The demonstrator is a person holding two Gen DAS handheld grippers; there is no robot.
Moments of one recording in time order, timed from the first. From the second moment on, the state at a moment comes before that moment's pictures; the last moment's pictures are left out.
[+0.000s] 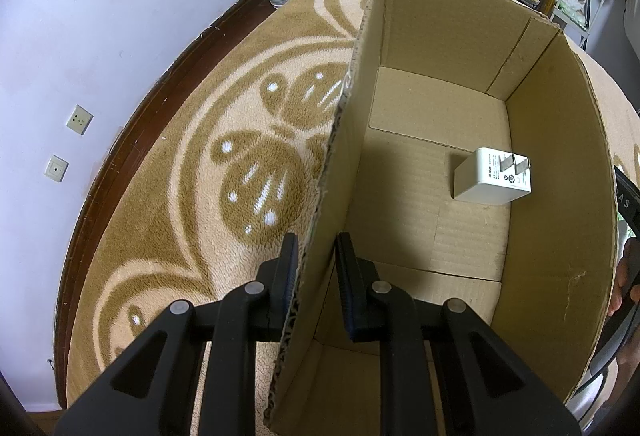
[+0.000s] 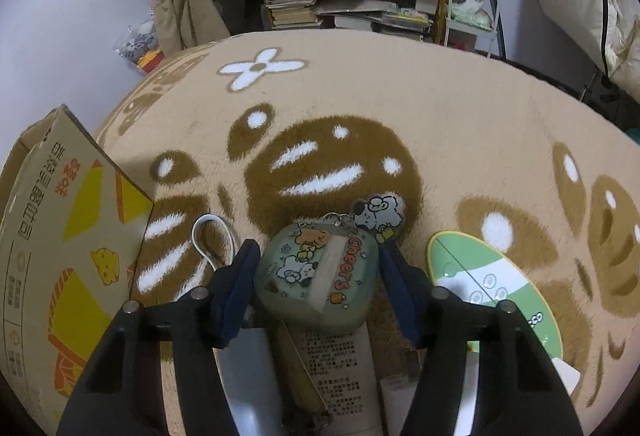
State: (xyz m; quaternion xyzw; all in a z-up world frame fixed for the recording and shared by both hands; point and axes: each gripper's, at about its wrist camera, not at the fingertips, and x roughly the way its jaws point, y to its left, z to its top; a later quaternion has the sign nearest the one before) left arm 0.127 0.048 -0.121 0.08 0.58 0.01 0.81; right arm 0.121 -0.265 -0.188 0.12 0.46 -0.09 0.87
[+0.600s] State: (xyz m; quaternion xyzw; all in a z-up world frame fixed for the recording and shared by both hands) left arm 0.128 0.047 -0.121 0.09 0.58 0.01 0.81; right arm 0.117 -0.258 -0.166 0.11 0.44 -0.10 0.88
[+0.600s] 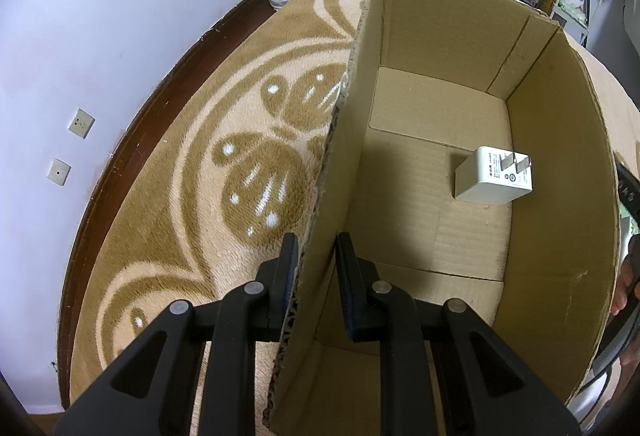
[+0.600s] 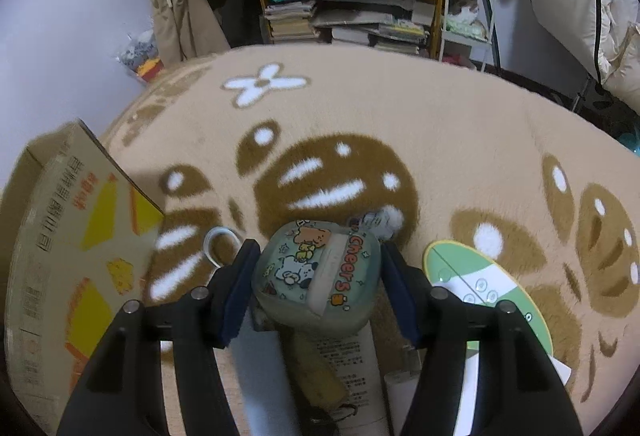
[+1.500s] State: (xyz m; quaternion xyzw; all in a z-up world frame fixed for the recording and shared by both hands) left arm 0.128 0.045 -0.121 0.10 0.57 0.02 0.81; right arm 0.100 -0.170 -0.049 0.09 0.30 0.04 0.95
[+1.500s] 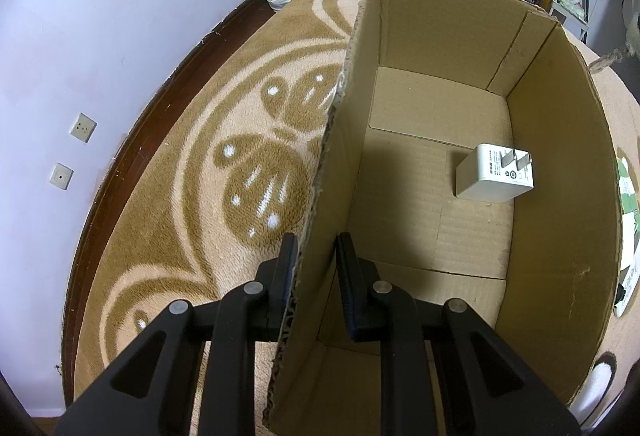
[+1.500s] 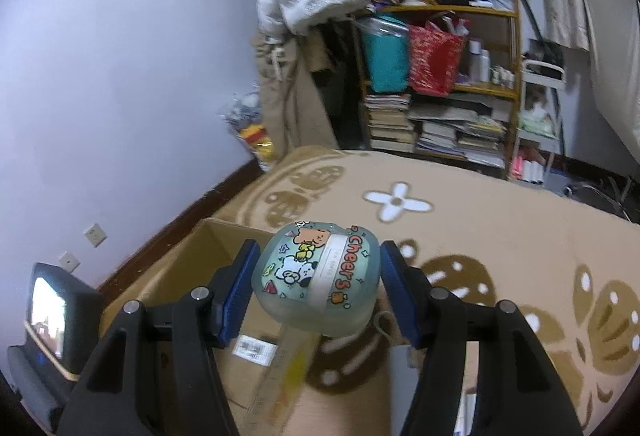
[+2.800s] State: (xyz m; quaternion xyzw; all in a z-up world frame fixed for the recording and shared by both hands) left arm 0.126 0.039 -0.124 0.13 0.56 0.02 0.82; right arm 0.093 -0.120 -0.078 0.08 0.35 0.11 0.93
